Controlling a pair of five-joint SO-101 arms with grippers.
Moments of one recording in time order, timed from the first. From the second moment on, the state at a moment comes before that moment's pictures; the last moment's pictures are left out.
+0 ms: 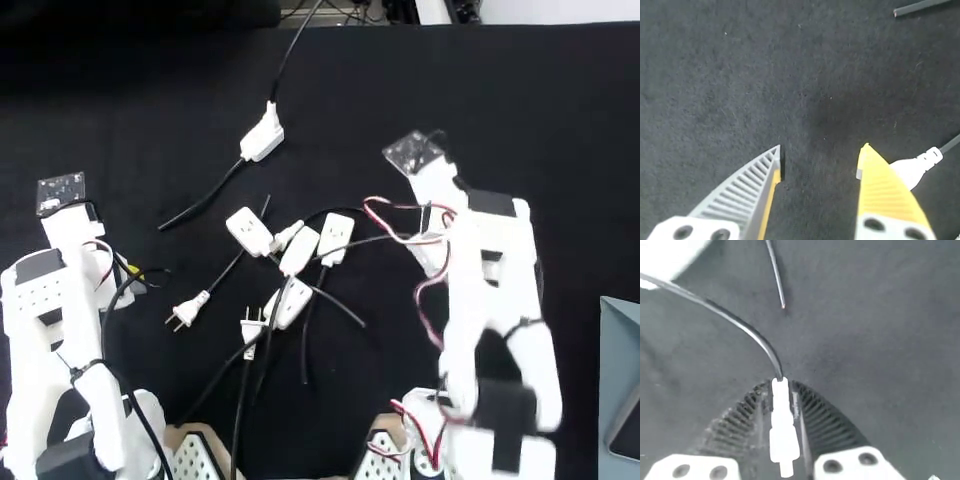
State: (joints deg) left arm -28.0 -31.1 52.0 61.2 -9.9; right arm 7.5 -15.5 35.0 64.3 39.6
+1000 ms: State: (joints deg) left arm -28.0 -31.1 53.1 60.9 -9.5; right arm -7.3 -17.6 54.9 44.1 15.5
